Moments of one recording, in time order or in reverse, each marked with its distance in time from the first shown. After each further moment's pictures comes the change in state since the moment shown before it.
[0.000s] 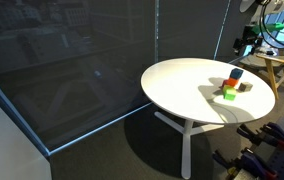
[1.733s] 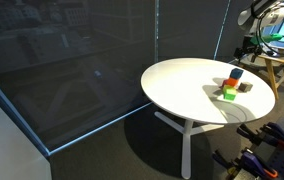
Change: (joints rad) arm -0.037 0.111 -0.001 0.018 0.000 0.067 0.000
